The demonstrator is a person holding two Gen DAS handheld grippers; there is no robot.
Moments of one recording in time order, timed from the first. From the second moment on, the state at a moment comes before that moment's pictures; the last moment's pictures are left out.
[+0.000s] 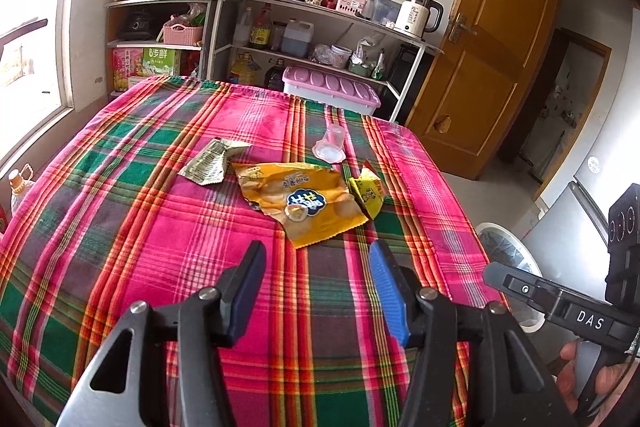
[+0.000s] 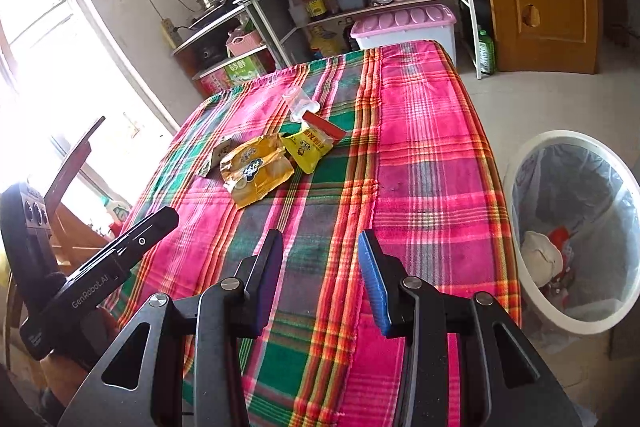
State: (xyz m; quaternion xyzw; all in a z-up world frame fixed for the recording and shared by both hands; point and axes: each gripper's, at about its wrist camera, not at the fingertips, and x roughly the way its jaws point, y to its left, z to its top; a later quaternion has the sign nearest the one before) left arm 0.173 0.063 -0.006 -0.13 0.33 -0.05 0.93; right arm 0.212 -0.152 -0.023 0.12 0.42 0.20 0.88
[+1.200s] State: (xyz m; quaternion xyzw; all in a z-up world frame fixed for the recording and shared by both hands) left arm 0.312 0.123 -0.047 -0.10 0.38 0.01 0.92; right arm 0.360 -0.092 -0.070 0.16 0.46 0.14 0.86
